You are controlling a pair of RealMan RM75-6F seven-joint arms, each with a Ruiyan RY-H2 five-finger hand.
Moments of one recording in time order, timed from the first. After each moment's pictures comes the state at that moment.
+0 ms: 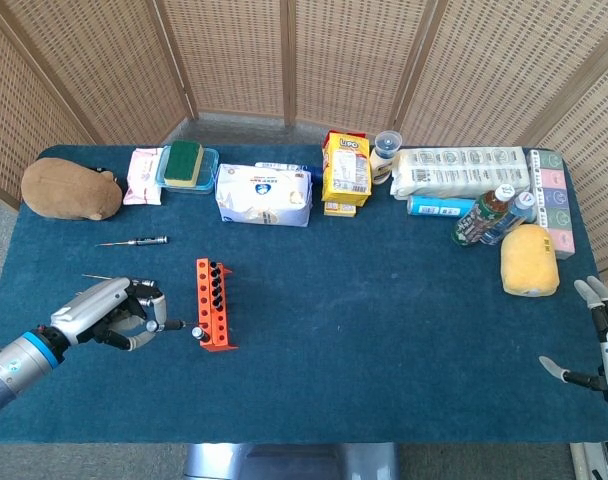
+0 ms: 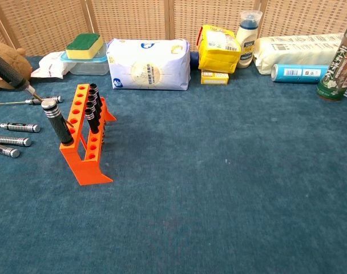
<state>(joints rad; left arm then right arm) -0.63 -0.57 -0.09 -2.08 1.60 0.74 -0.87 0.03 -0.97 0.09 -1.71 -1.46 1.48 0.29</state>
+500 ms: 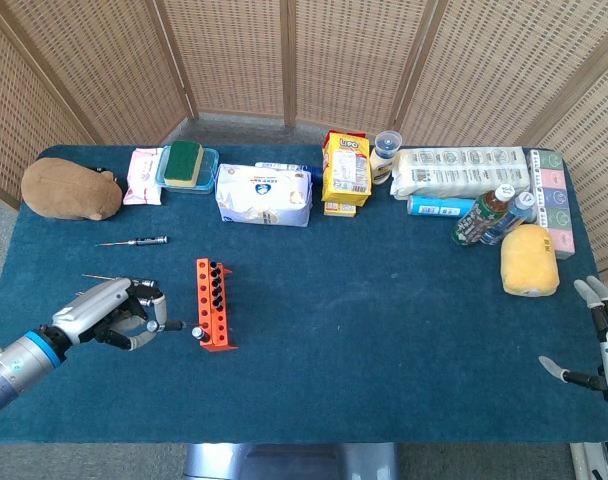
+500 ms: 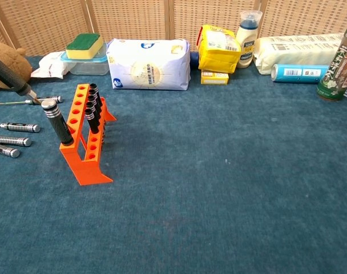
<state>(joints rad) -0.64 -0.59 -0.08 -2.07 1.59 0.74 -0.86 0.03 -0.97 0.09 -1.72 -1.46 1.48 0.29</state>
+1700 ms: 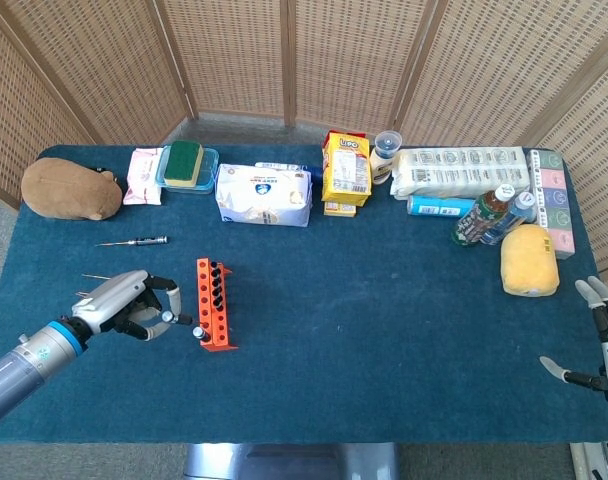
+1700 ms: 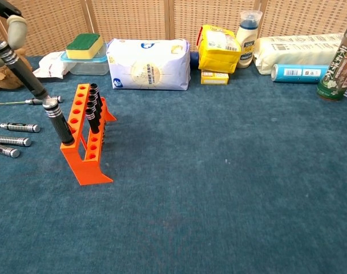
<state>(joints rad) -0.70 -0.66 -0.13 -2.09 1.33 0.65 -0.64 0.03 -0.97 0.09 -1.72 -1.46 1.48 0.30</state>
